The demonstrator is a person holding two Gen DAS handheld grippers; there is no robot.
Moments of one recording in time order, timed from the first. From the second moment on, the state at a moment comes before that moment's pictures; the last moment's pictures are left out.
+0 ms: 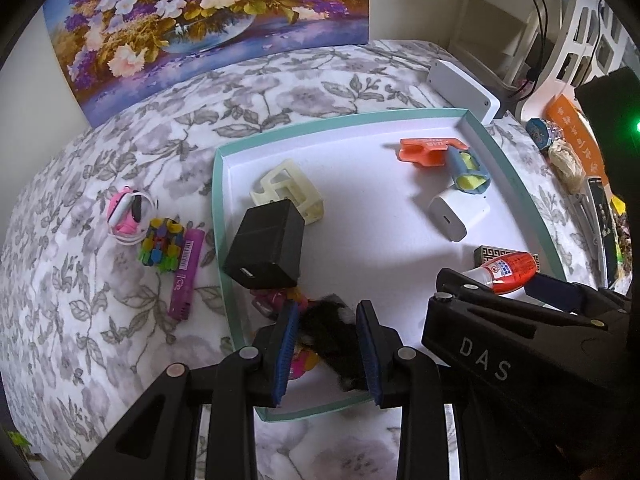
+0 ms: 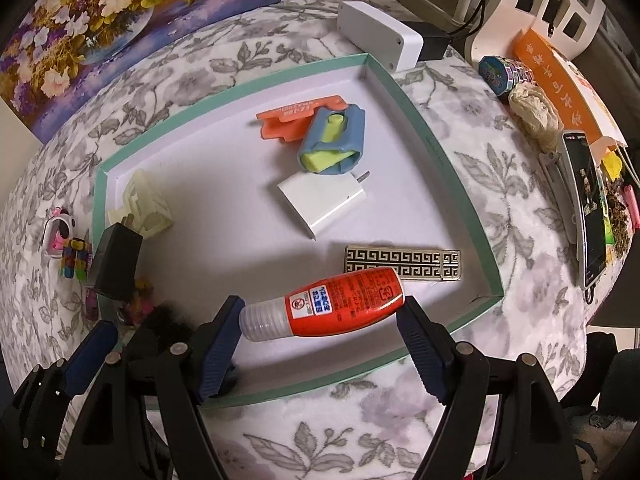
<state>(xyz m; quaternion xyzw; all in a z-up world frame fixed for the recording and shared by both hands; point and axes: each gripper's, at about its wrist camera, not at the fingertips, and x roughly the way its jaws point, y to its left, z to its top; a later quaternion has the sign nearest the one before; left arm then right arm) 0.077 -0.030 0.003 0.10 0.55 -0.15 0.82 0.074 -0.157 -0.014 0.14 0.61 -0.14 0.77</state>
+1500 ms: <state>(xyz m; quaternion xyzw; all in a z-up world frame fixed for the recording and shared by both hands) 0.128 0.176 0.039 -0.15 0.53 0.04 0.83 0.082 -0.108 0.018 0.12 0.54 -0.08 0.83</state>
